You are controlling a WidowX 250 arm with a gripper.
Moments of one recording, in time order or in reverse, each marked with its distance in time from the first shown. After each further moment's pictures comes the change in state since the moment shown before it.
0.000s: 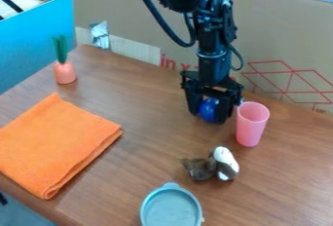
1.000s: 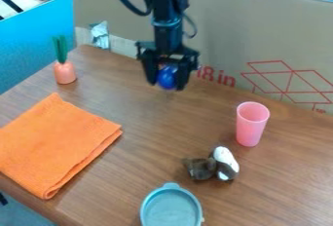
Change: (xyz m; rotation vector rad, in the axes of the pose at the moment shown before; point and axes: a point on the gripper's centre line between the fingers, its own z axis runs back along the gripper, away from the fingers) arm -0.017 0.120 0.038 0.084 -0.021 0.357
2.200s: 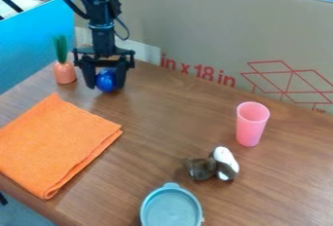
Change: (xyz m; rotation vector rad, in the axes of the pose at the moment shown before) arm -0.003 0.108 -0.021 0.038 0.095 0.370
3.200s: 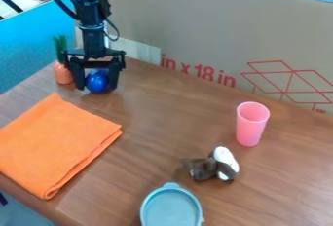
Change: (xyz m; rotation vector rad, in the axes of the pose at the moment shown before) arm 0.003 0.013 -0.003 -0.004 0.021 0.040
